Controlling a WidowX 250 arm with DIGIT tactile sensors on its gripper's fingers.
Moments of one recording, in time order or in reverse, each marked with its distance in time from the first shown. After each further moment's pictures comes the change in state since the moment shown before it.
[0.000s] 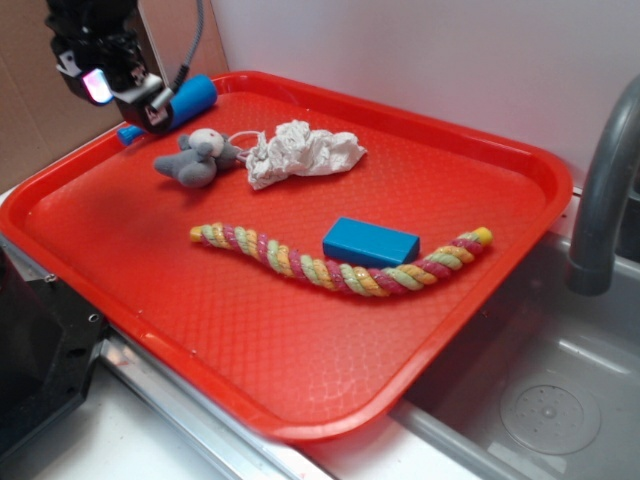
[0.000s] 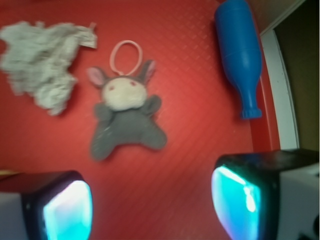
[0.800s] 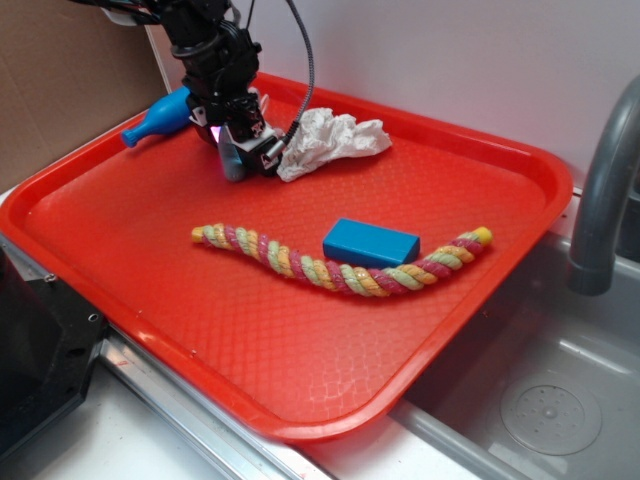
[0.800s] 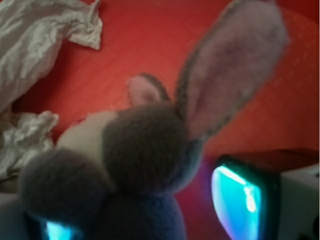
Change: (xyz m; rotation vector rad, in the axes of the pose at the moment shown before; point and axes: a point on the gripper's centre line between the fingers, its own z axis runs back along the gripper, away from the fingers) arm 0.057 -0.024 -0.091 -0.089 0.015 -0.113
